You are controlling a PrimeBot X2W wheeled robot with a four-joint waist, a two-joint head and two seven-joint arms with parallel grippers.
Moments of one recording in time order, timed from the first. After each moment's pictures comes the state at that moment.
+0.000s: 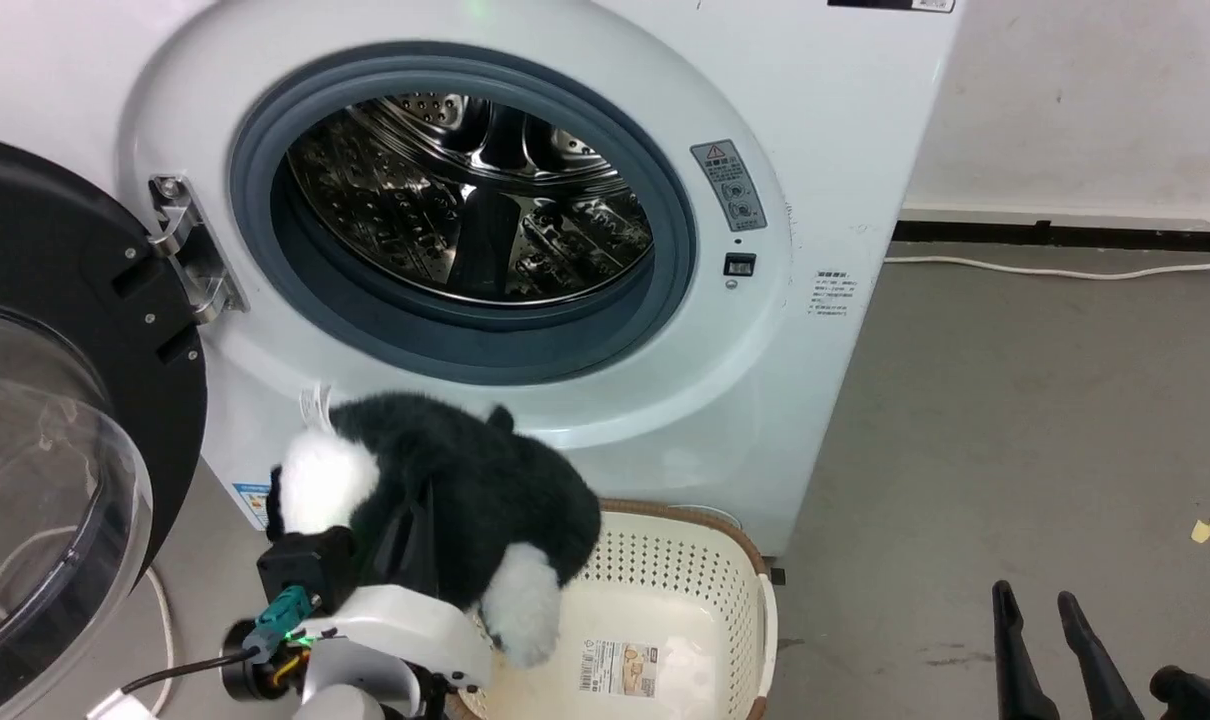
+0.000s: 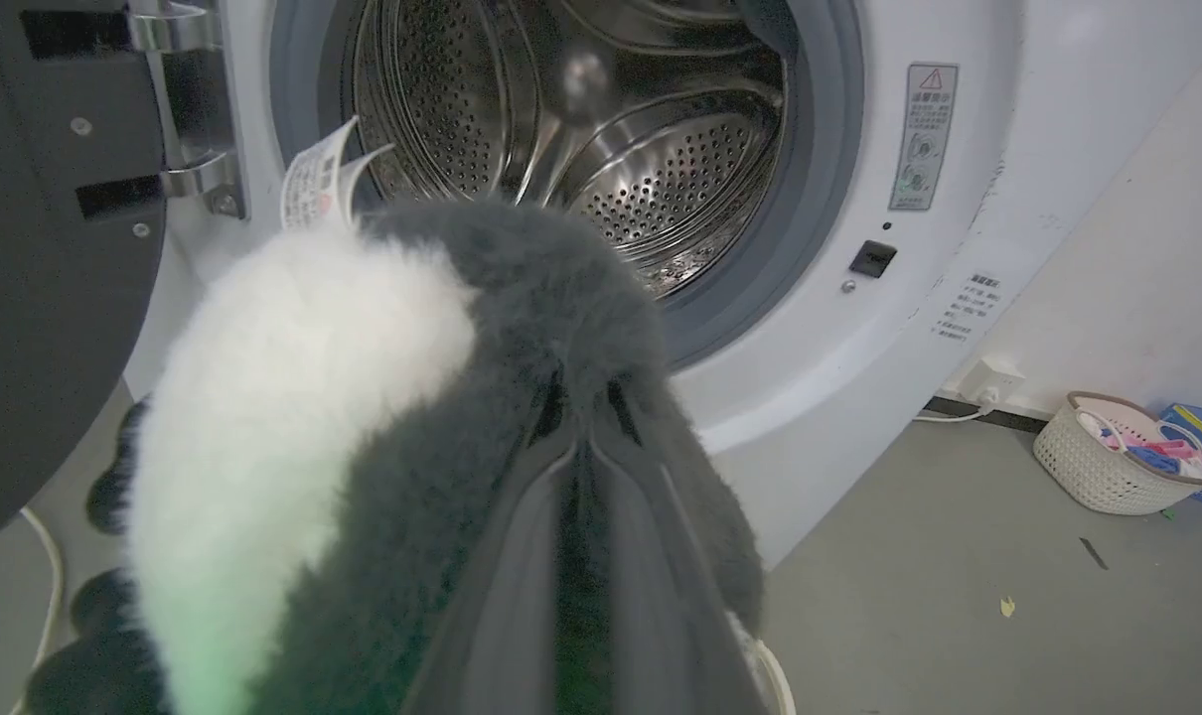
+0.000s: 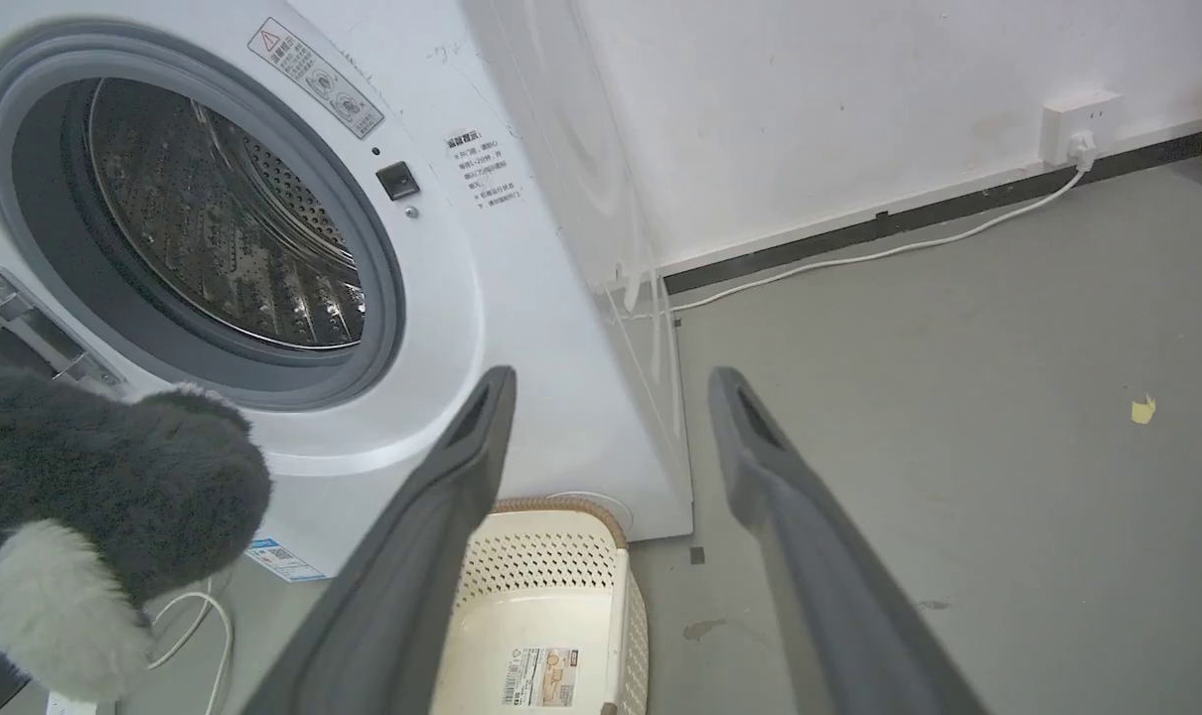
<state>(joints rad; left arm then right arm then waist) -0.20 0.26 -0.47 0.23 -0.68 0.27 -0.26 0.12 -0.05 -0.06 0.18 0.39 0.13 -0.26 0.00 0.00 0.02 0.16</state>
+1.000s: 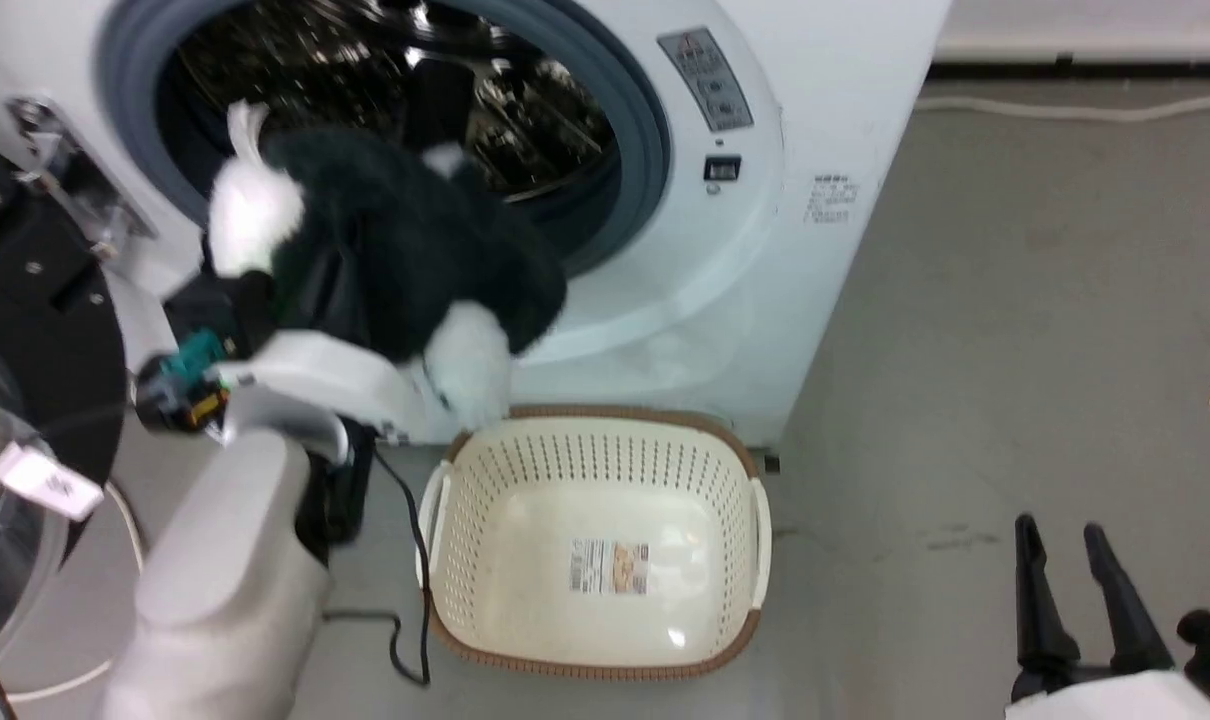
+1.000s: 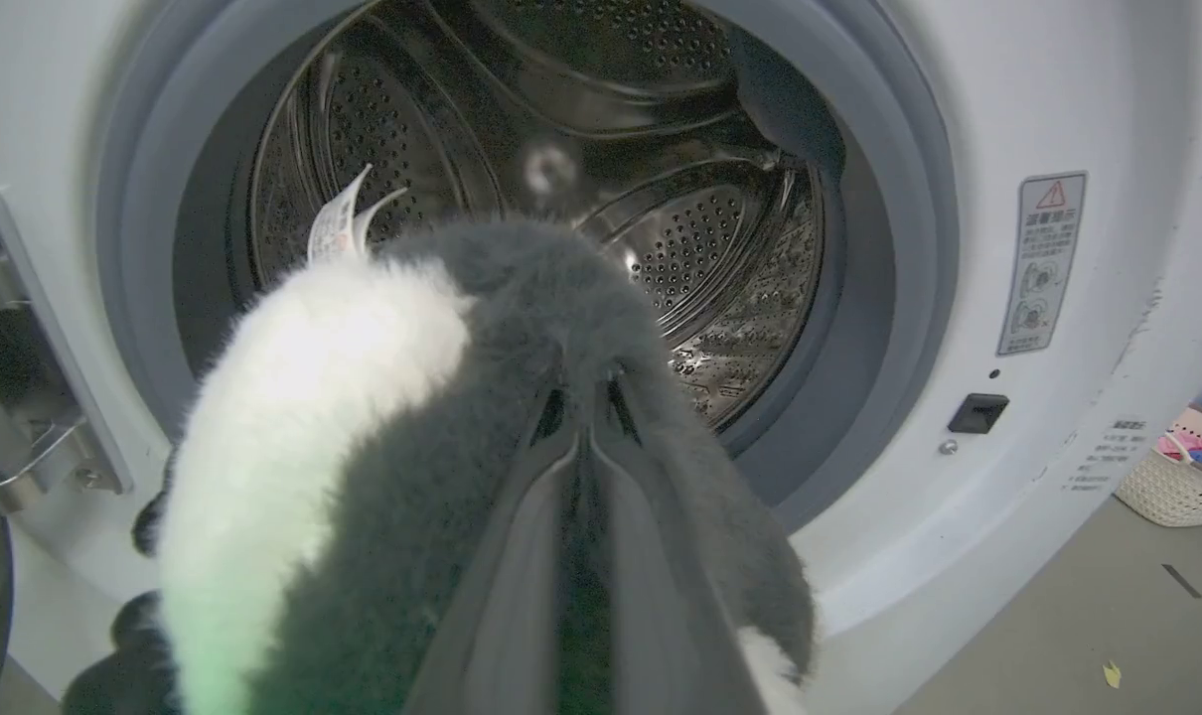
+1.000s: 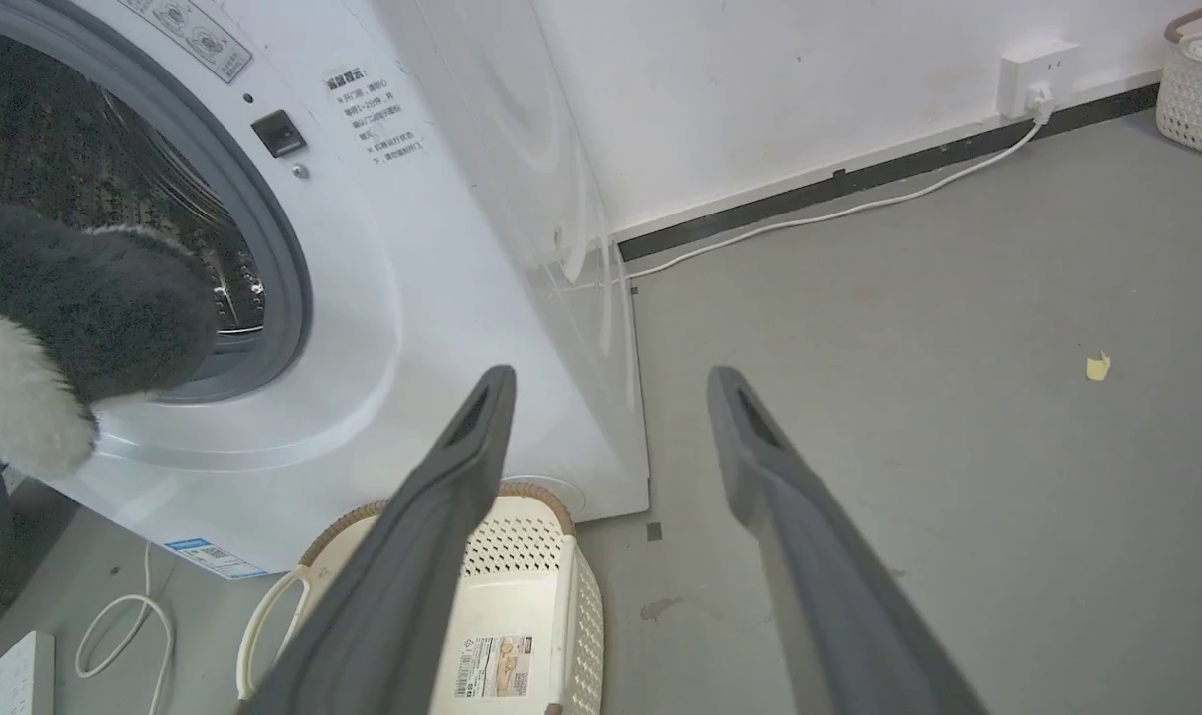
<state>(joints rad) -0.61 0.26 -0.34 0.47 -0.55 0.07 -0.26 0.06 -0.05 -0.09 0.13 0.36 0.13 -0.25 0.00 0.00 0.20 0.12</state>
